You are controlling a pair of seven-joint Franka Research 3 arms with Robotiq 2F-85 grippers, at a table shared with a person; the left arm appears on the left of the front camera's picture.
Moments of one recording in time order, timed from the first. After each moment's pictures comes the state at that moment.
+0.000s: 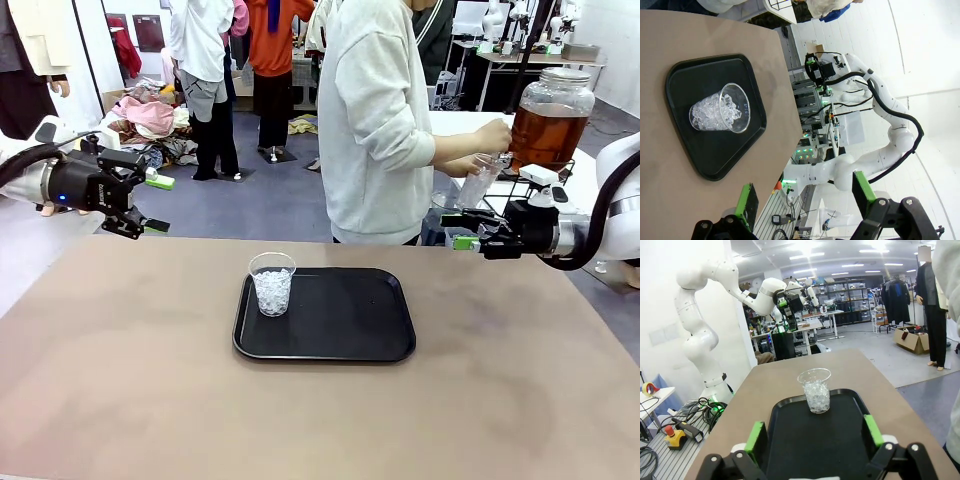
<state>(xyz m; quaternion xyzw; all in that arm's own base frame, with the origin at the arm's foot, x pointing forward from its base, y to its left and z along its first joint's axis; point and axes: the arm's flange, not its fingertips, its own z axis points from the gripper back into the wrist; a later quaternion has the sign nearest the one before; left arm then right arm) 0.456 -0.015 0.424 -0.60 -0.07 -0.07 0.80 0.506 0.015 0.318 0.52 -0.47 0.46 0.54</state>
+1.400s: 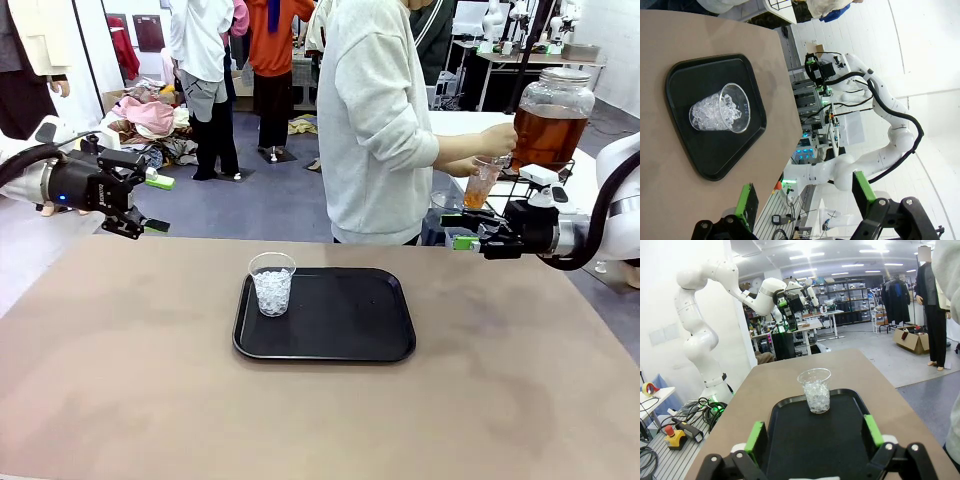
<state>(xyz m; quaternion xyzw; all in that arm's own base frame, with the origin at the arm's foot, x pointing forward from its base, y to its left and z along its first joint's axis) 0.456 -0.015 0.424 -0.60 -0.07 -0.07 0.80 0.506 0.015 0.318 0.52 -0.47 0.46 0.54</state>
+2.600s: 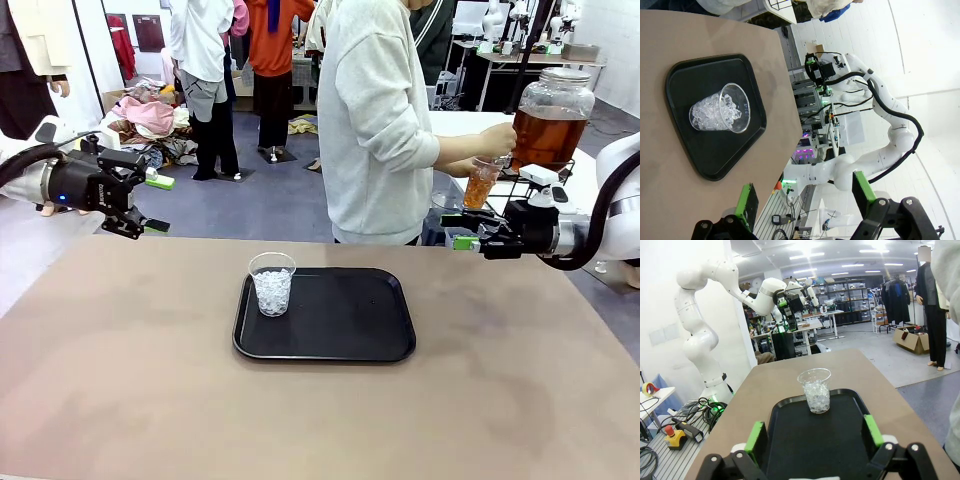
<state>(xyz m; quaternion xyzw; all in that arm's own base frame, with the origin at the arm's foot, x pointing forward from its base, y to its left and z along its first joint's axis) 0.456 -0.015 0.424 -0.60 -0.07 -0.07 0.80 0.506 0.015 0.318 0.52 -0.47 0.46 0.54</state>
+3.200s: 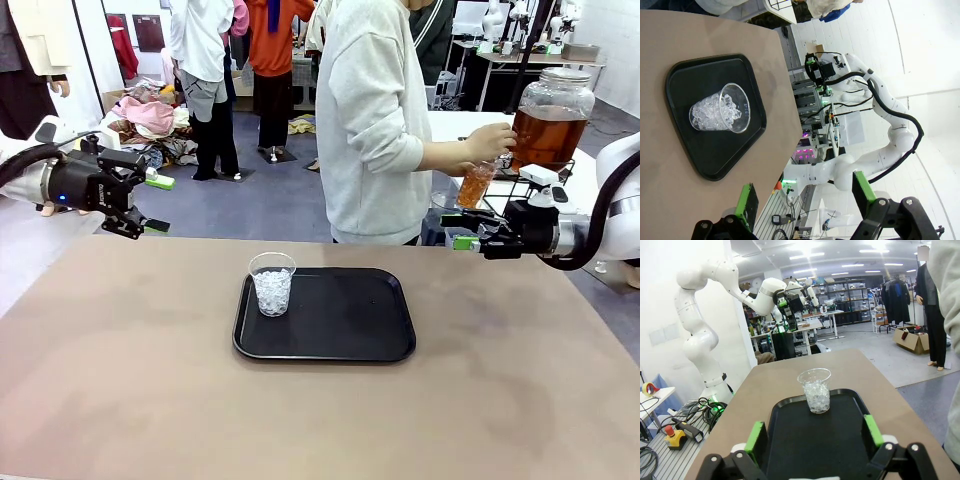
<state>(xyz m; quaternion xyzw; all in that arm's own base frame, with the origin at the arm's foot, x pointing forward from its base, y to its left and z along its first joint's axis) 0.456 -0.015 0.424 -0.60 -0.07 -0.07 0.80 0.506 0.015 0.318 0.52 -0.47 0.46 0.54</state>
